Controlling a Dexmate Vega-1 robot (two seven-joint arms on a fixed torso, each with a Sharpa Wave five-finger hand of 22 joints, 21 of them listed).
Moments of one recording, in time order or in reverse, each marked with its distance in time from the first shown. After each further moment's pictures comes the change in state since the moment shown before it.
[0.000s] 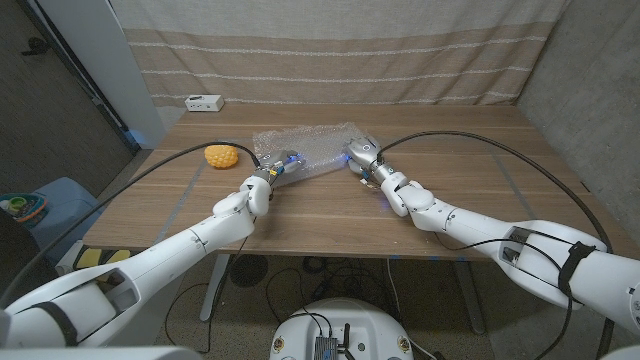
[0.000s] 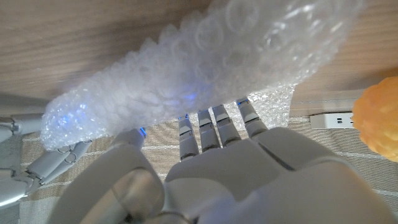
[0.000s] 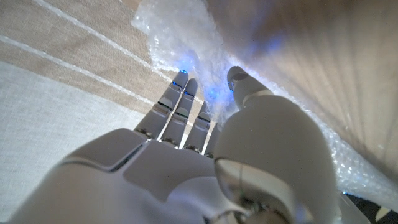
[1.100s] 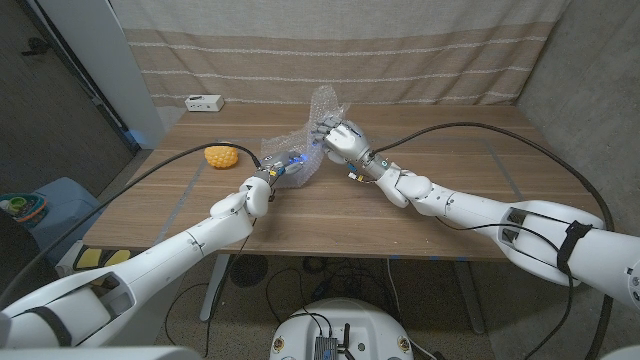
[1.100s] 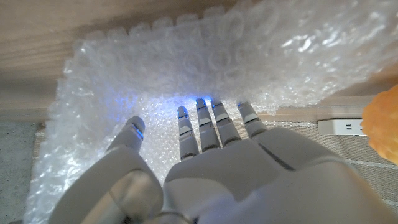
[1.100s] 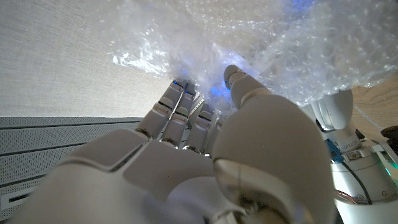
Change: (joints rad) left arm 0.021 0.015 -0.017 -0.030 -0.016 -0.019 -0.033; left_hand -0.040 -0.010 -0.018 0.002 -0.004 -0.001 -0.001 -0.004 0.000 -0.009 0.009 -0.016 0.000 -0.006 0.002 -0.017 0.000 0.002 -0.002 -0.010 0.000; right arm 0.116 0.016 -0.114 0.052 -0.123 0.199 -0.408; right_hand 0.016 -0.003 -0.007 -0.007 -0.001 0.031 -0.008 0.004 -0.003 0.015 -0.016 -0.012 0.000 0.009 -0.002 0.000 -0.002 0.003 -0.008 0.004 0.000
